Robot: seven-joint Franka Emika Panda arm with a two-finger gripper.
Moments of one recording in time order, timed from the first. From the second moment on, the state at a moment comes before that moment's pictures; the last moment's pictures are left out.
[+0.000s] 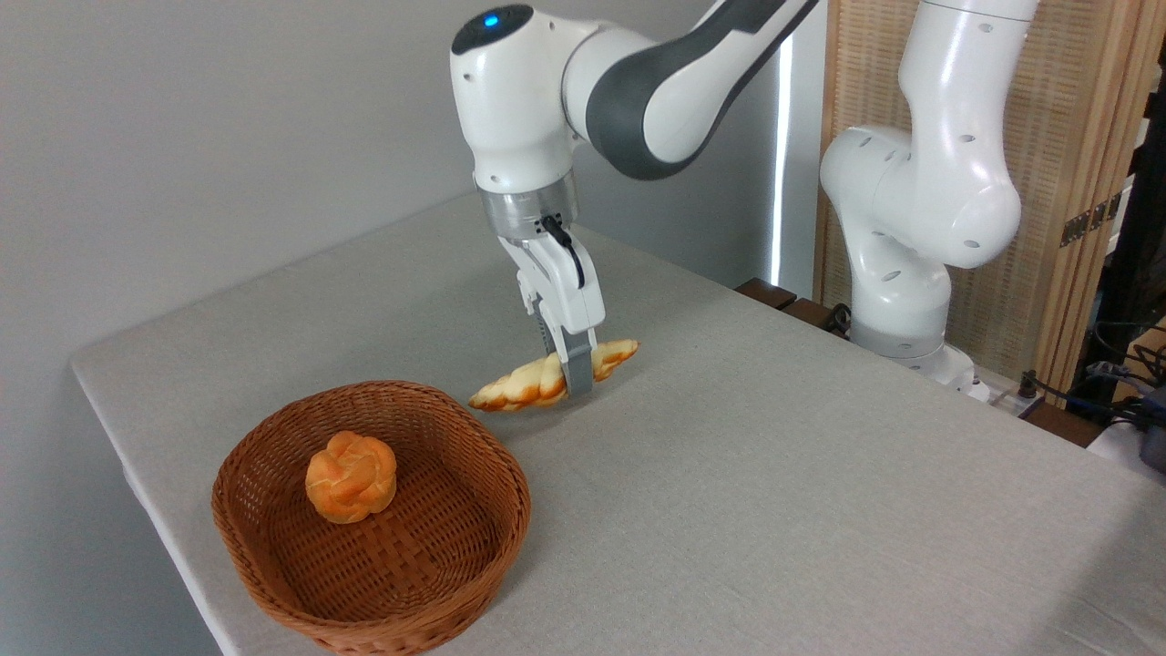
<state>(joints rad) -0.27 -0.29 0.03 -2.35 -0.06 2.00 0.85</state>
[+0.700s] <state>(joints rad) -0.27 -0.18 0.21 -1.92 -0.11 1.78 1.02</state>
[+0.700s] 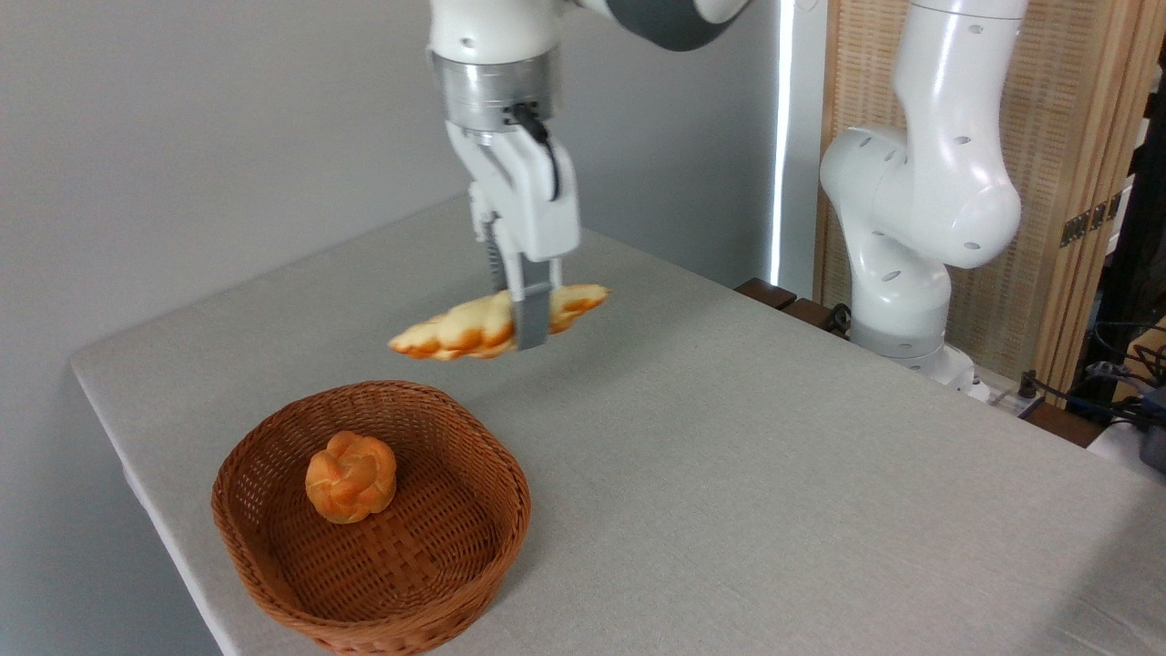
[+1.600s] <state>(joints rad) -0.27 0.04 0.21 -1.81 -0.04 2.07 1.02</state>
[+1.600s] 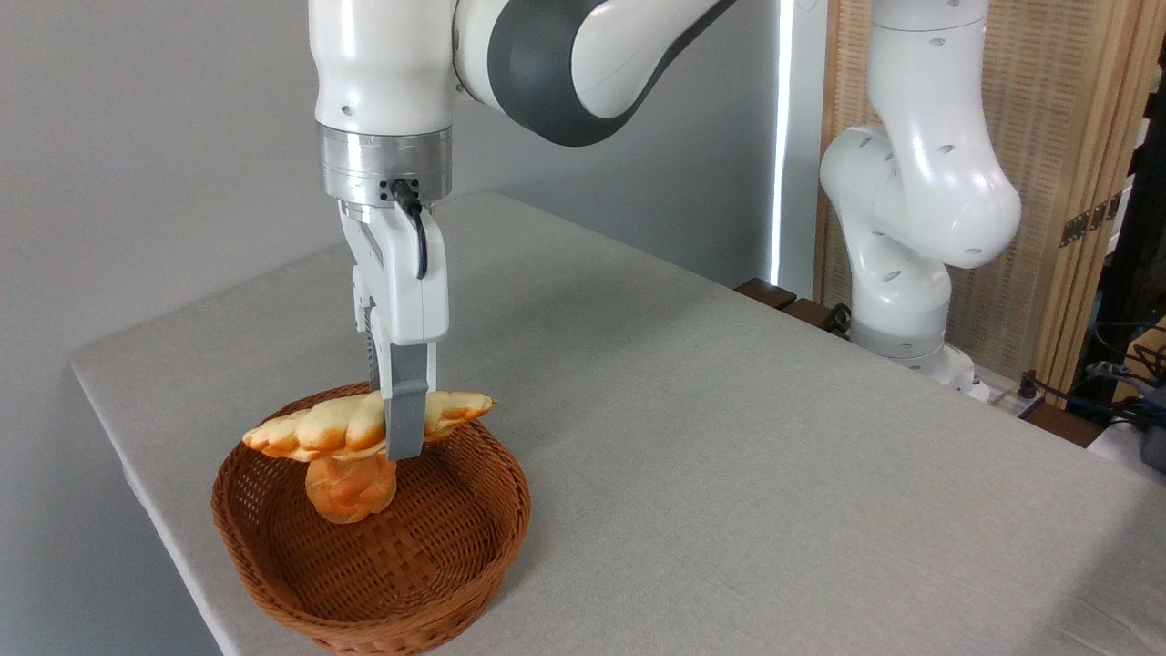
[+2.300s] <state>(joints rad) -0.27 0.04 0.21 -1.80 -0.04 2.07 1.02</state>
